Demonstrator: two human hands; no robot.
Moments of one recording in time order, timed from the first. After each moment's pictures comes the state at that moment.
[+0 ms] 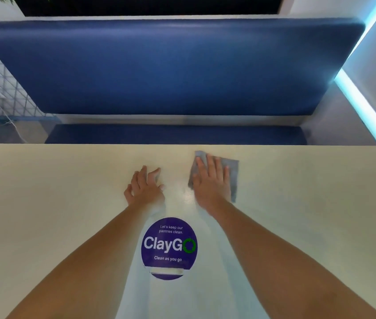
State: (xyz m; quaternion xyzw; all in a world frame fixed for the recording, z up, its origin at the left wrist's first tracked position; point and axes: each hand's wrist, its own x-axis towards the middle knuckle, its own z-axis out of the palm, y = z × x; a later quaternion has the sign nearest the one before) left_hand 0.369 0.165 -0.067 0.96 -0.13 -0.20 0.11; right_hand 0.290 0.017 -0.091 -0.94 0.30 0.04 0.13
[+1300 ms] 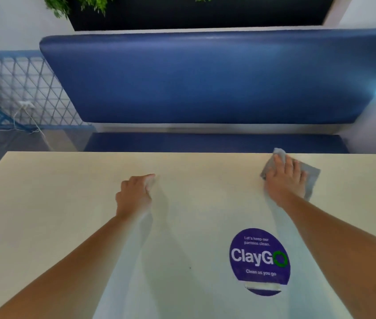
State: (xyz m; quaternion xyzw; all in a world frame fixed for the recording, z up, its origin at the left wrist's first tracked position) left_hand 0.499 0.337 -0.056 0.97 -0.17 -0.10 0.17; right_hand 0.329 0.016 -0.086 -0.89 0.45 0.01 0.12
